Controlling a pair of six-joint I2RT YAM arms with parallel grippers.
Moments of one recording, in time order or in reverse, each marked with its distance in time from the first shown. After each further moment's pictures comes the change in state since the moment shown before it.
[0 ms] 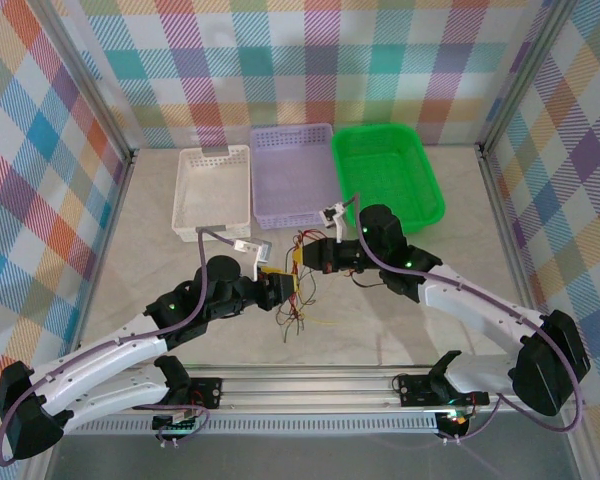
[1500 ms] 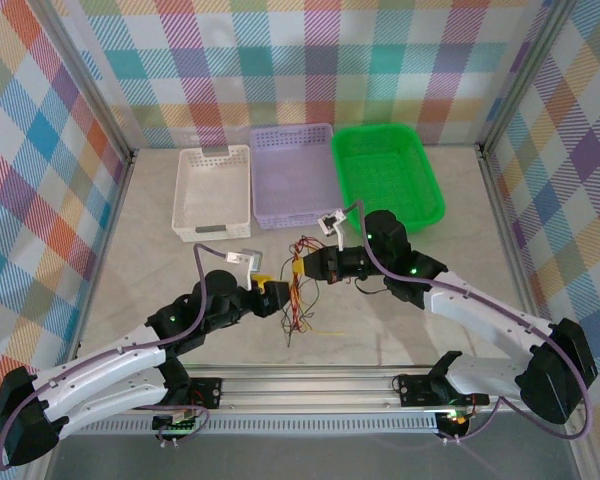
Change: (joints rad) left arm -0.002 -0.065 -0.162 0.119 -0.080 -0.044; right arm 0.020 -0.058 -0.037 0.008 -0.090 0.000
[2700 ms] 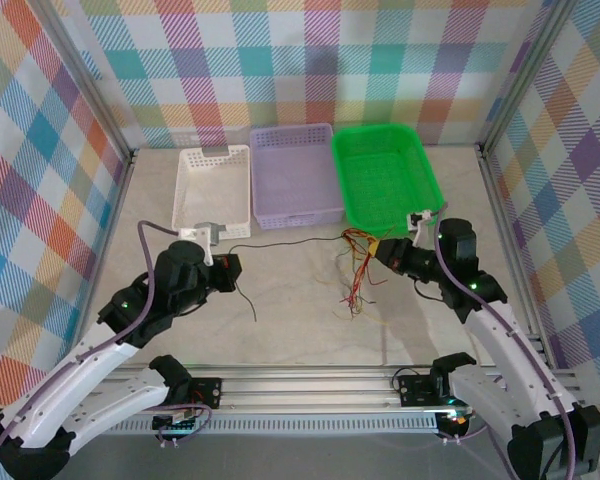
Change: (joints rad) left arm 0.213 -0.057 0.405 -0.633 -0.106 -0.009; right arm -0.528 -0.326 -0.165 -0.352 0.085 0.016
